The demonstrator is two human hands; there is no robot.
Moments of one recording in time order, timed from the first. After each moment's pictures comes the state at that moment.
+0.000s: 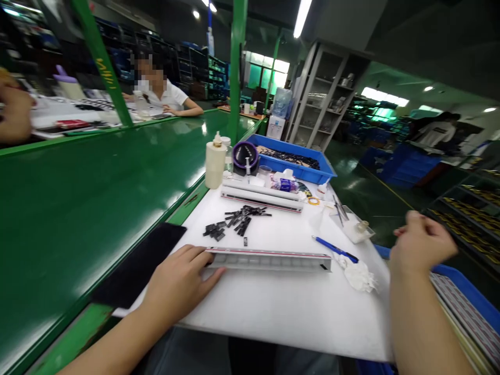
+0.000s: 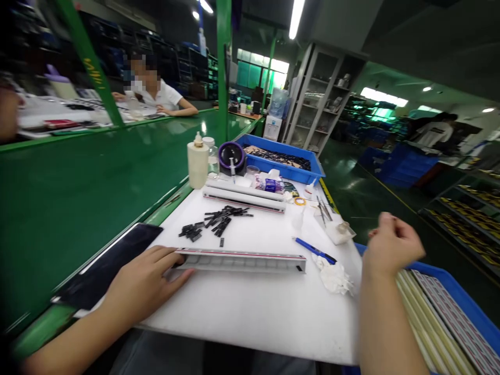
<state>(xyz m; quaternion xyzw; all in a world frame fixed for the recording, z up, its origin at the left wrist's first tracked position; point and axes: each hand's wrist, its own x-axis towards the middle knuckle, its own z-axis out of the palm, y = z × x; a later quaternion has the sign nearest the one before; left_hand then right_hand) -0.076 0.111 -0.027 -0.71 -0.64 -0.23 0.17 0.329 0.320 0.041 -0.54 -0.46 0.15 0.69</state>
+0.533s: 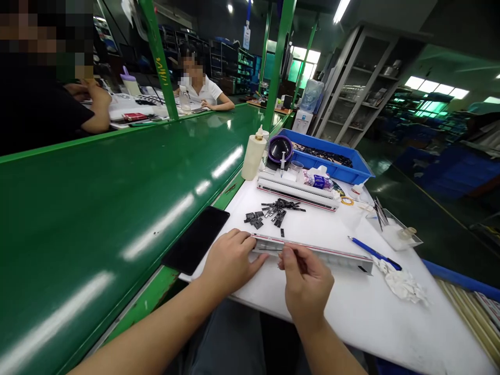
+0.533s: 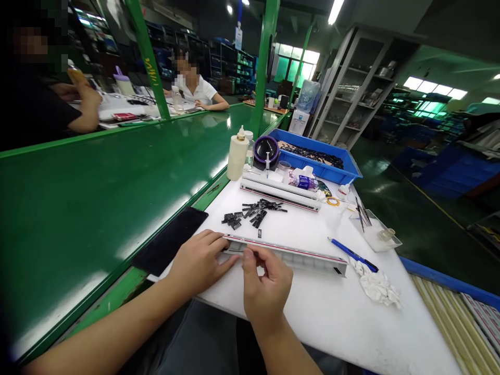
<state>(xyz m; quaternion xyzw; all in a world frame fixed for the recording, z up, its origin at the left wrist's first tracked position) -0.070 0.101 -0.027 -0.69 -0.68 -0.22 0.11 0.082 0.133 -0.017 -0.37 -0.61 0.37 0.60</state>
